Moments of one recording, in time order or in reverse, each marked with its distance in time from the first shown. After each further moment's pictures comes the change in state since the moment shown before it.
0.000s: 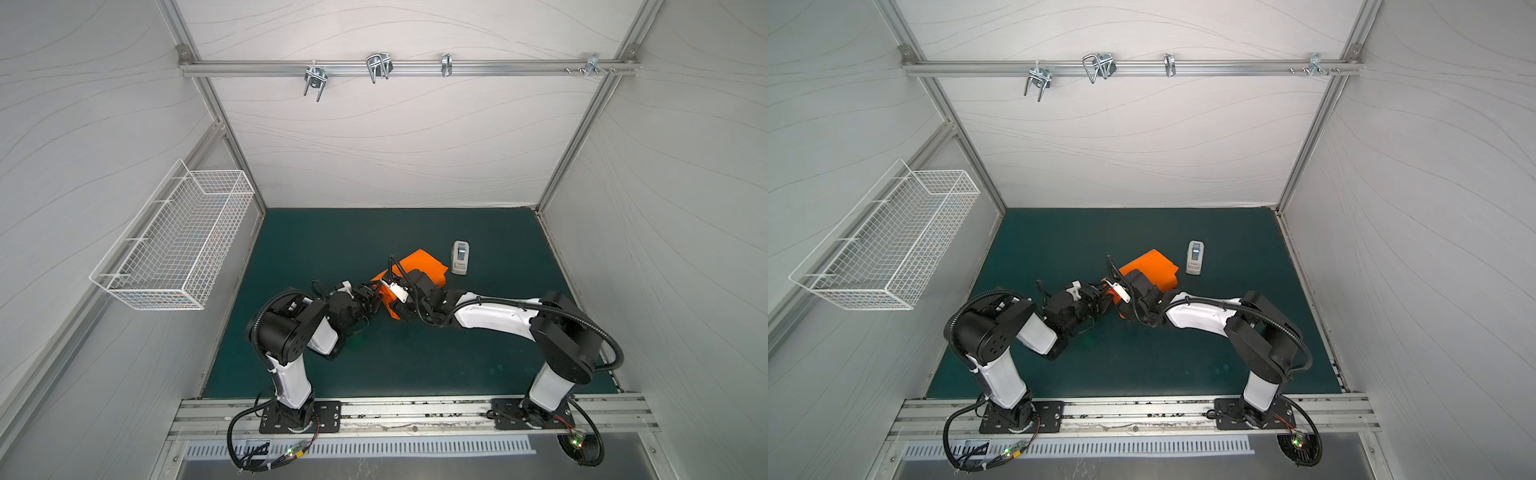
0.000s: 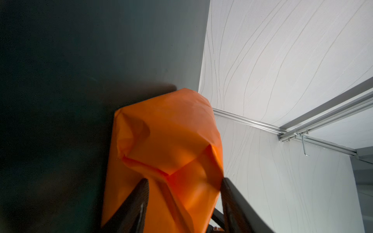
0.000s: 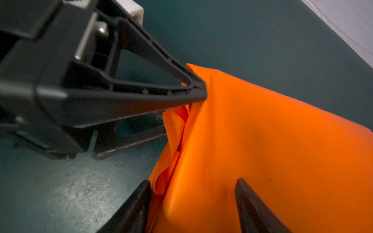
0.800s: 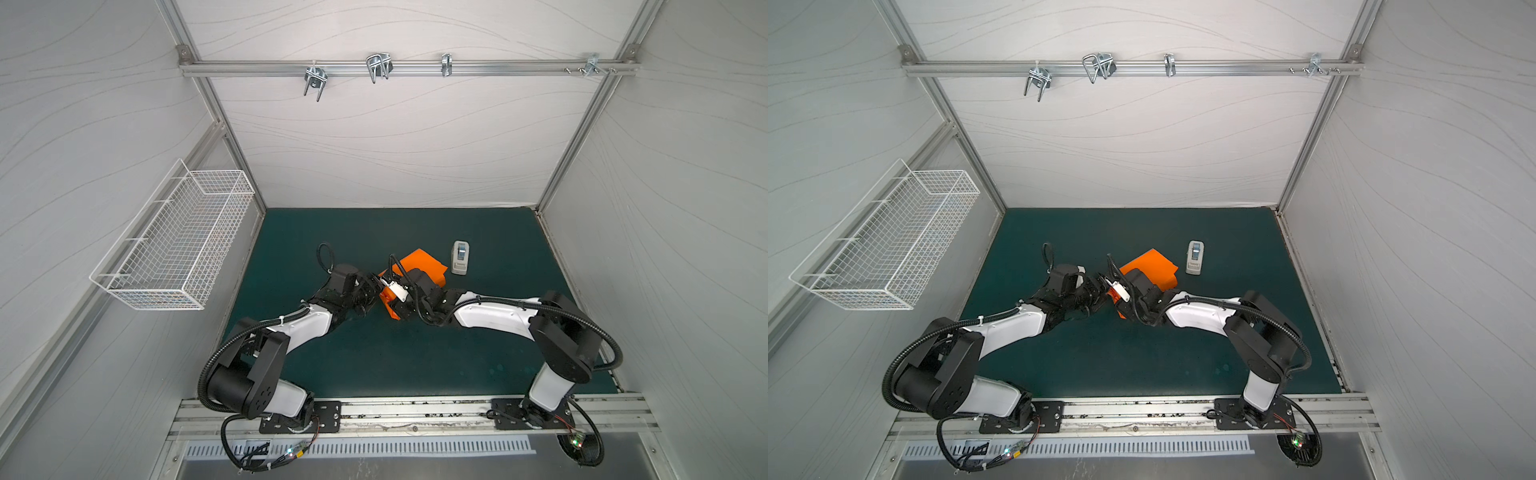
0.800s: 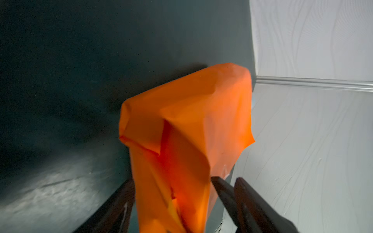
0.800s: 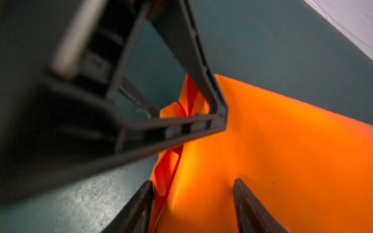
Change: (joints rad) left arm 0.026 -0.352 0.291 -1.091 0.100 0.486; right arm -0.004 0.005 0.005 0.012 -0.025 0.018
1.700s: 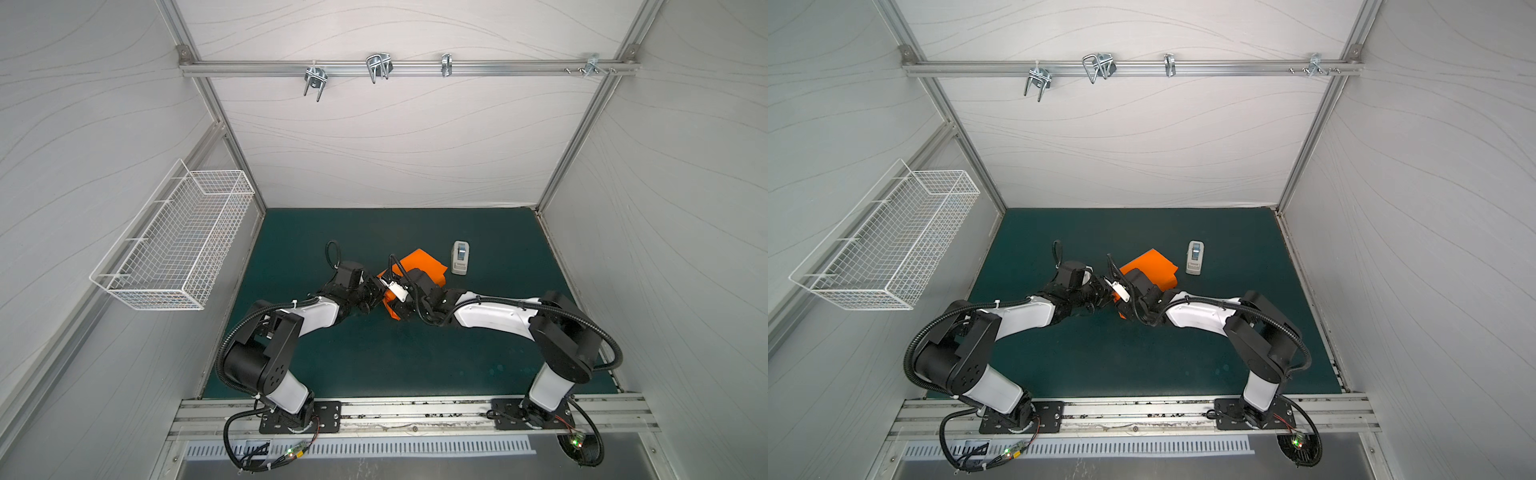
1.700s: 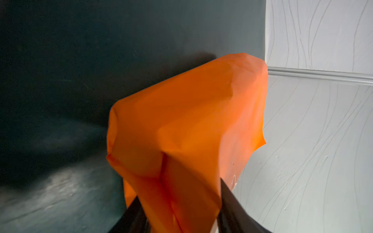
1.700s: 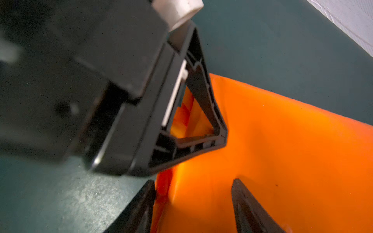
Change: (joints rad) left arm -0.005 0.133 0.073 0.050 0.063 -0.008; right arm 0.000 0.000 0.002 0.001 -0.015 0.000
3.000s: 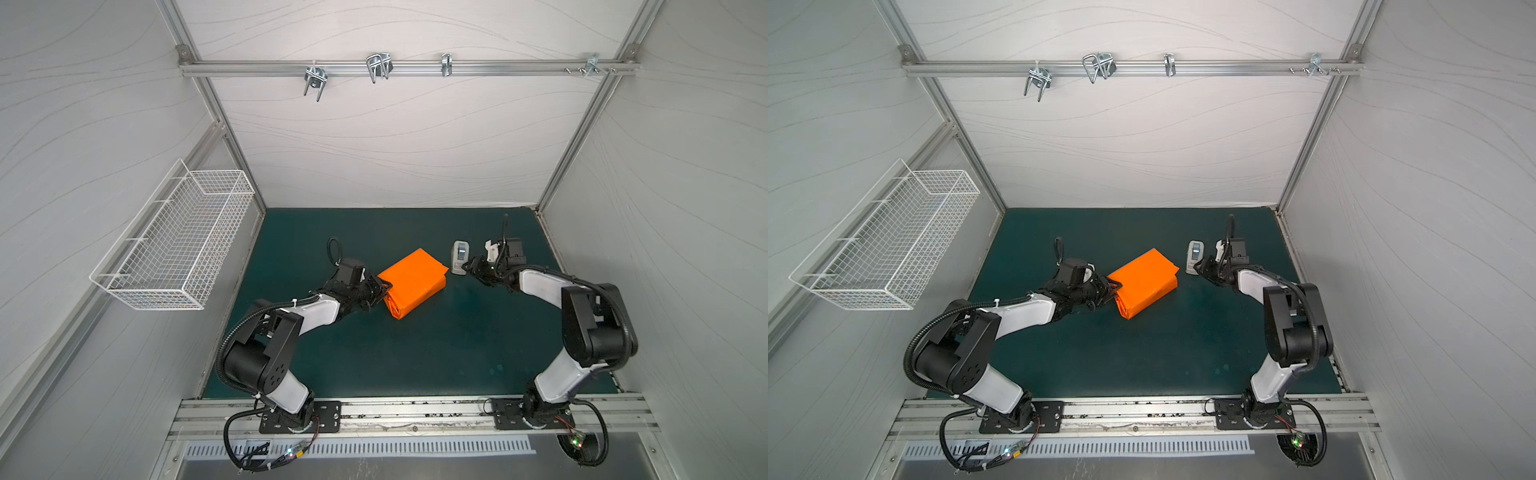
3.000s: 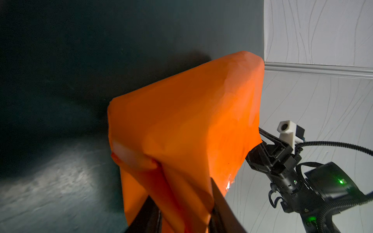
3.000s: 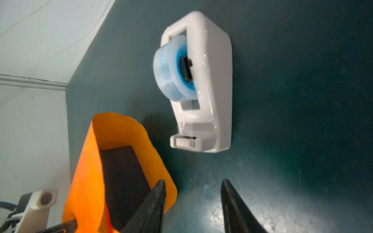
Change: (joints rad) left arm -0.002 0.004 0.026 -0.034 0.014 0.018; right arm -0.821 -0.017 -0.092 -0.023 -0.512 0.716
